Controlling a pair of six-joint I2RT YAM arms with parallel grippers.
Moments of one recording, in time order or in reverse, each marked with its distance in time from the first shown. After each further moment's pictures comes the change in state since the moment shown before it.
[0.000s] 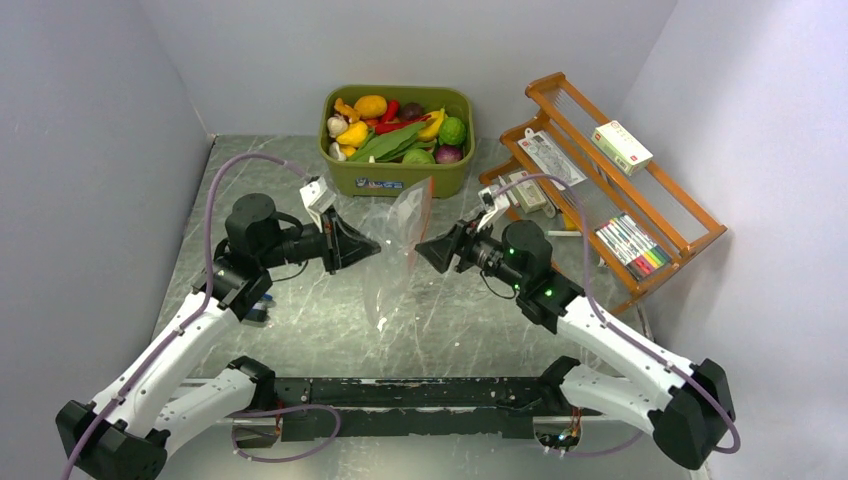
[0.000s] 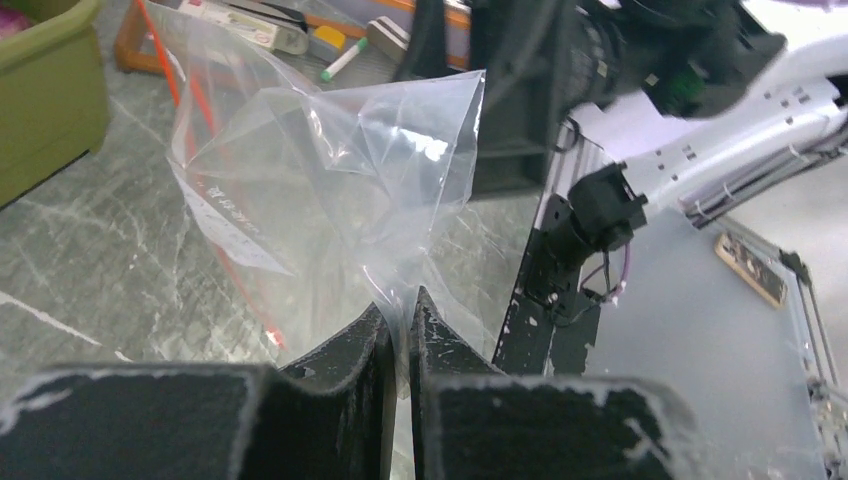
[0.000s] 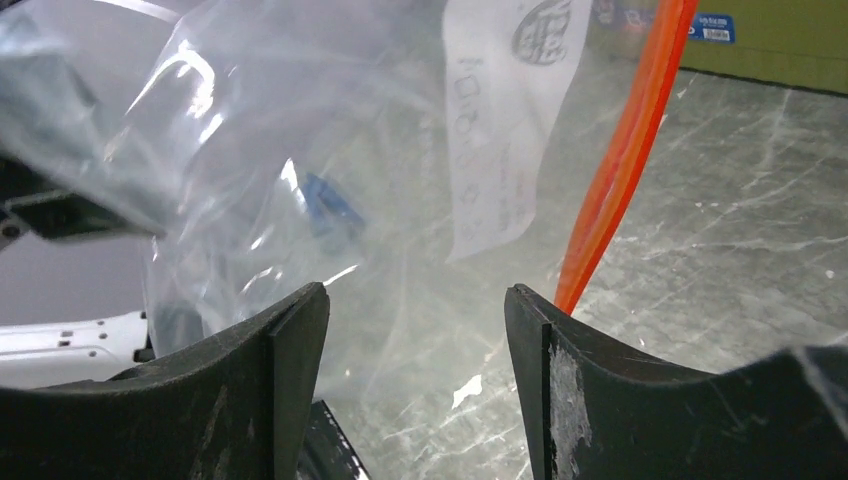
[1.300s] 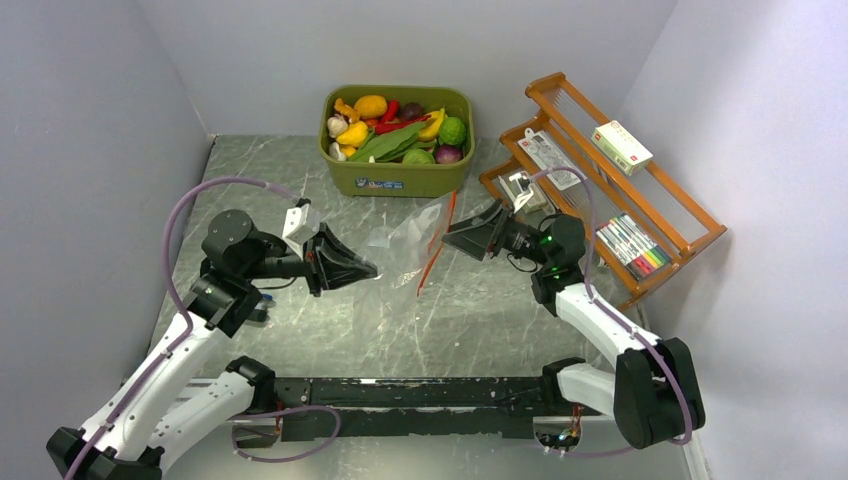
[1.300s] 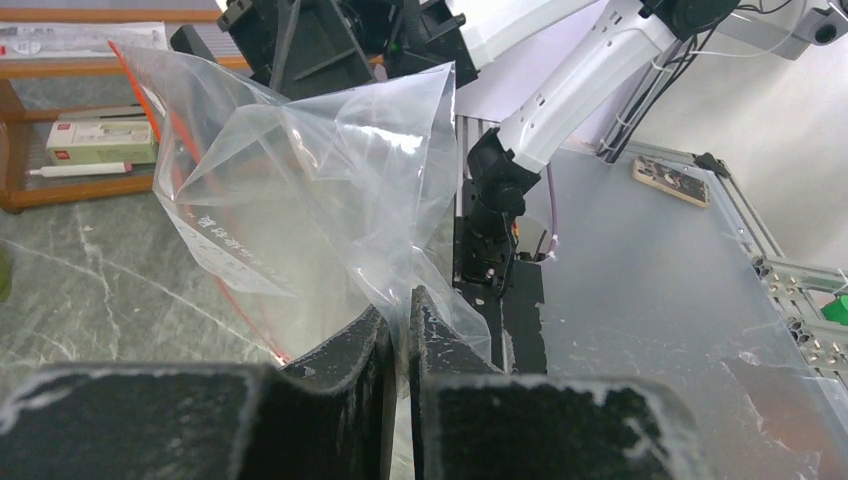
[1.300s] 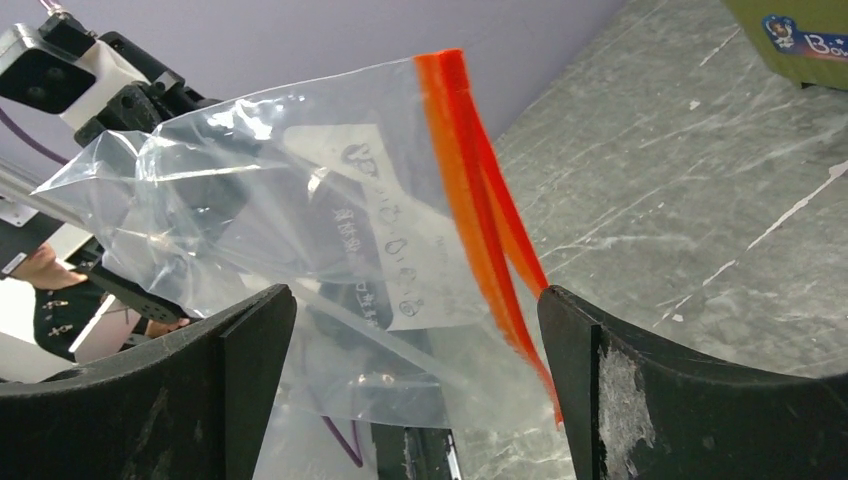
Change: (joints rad) left arm 0.000 -0.113 -0.045 0.111 0.308 0.075; right arm -0.444 0.190 -0.133 0.673 -0.728 0.436
